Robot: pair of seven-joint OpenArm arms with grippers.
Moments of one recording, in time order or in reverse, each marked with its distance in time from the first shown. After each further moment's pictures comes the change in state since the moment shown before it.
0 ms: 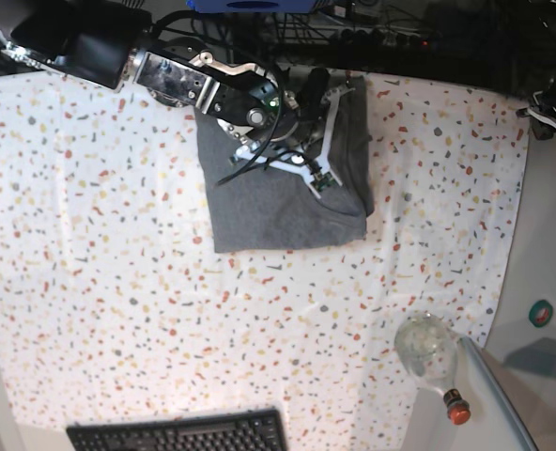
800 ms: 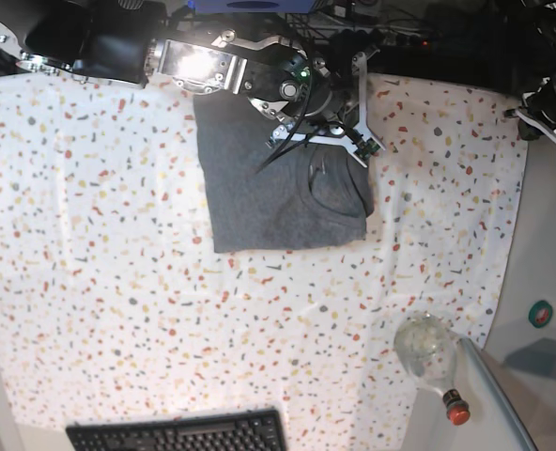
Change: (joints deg) left arm -1.2 0.6 3.9 2.1 0.0 0.0 5.7; right arm 1.9 -2.6 -6.1 4.0 0.2 0.3 -5.0
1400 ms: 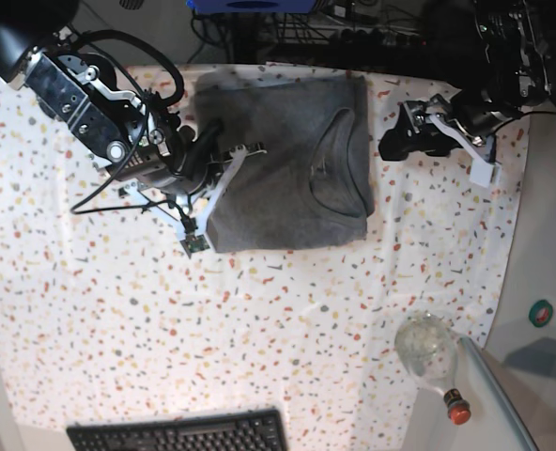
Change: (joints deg) left arm 1.9 8.3 16.3 9.6 -29.1 0.2 11.2; right arm -9.2 16.8 30.5 16.4 -0.7 -0.2 -3.3
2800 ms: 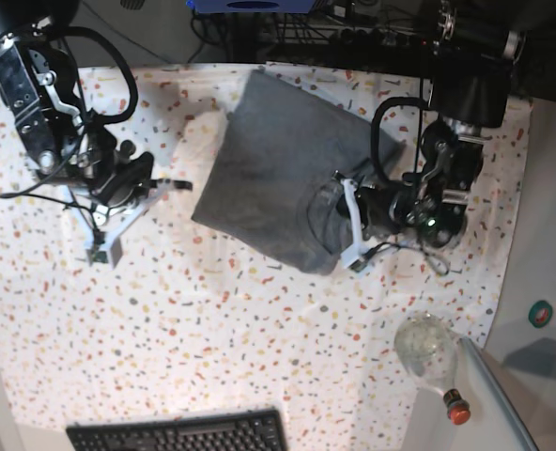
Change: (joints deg) left arm -31.9 -3.0 41.0 -21.4 34.8 0.3 -1.2; right arm -8.8 -0.5 24.1 0.0 0.8 0.3 0.0
